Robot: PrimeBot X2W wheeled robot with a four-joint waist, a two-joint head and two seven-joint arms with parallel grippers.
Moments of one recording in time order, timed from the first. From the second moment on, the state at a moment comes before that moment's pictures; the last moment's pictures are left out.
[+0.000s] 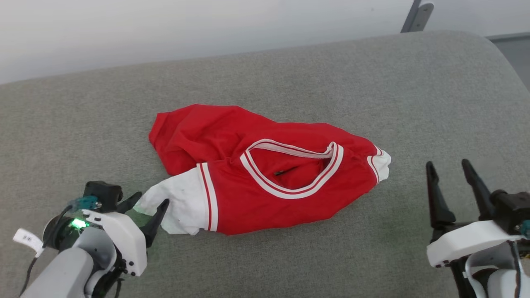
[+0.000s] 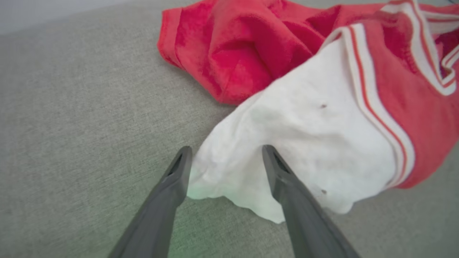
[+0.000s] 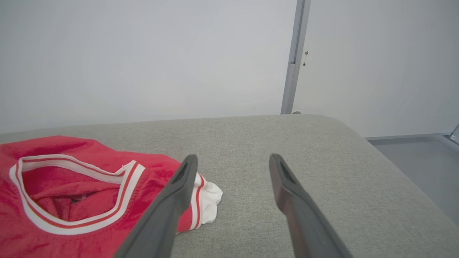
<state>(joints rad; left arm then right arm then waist) -0.36 0.55 -0.56 0.46 -0.69 -0.13 0.05 -0.05 -0.08 -0.10 -0.02 0.16 0.13 -0.01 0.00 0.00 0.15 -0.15</state>
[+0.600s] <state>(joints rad) -0.54 0.59 -0.68 0.53 -0.86 -0.13 0.26 -0.05 -0.06 -0.06 -0.02 0.18 0.13 -0.04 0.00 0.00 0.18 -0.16</state>
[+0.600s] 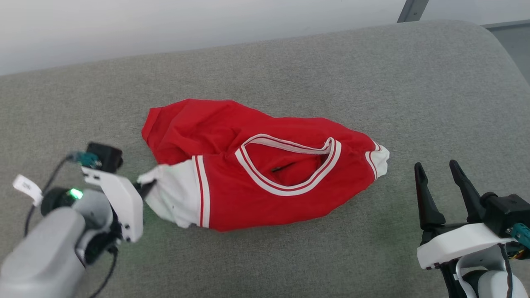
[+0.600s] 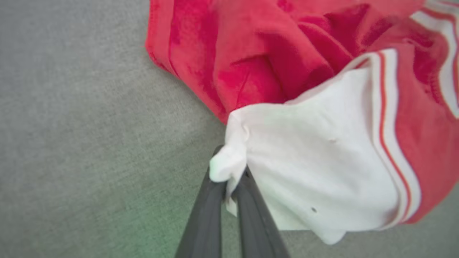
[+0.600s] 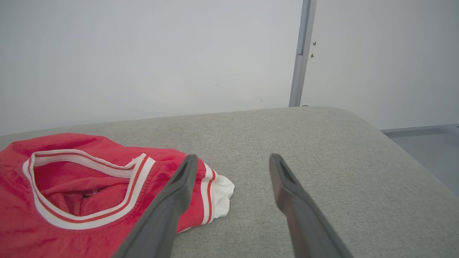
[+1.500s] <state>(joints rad) -0.69 0.63 -0.61 0.85 -0.92 -0.05 0.33 -0.06 -0.06 -0.03 0.01 0.18 0.13 0.00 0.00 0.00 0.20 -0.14</state>
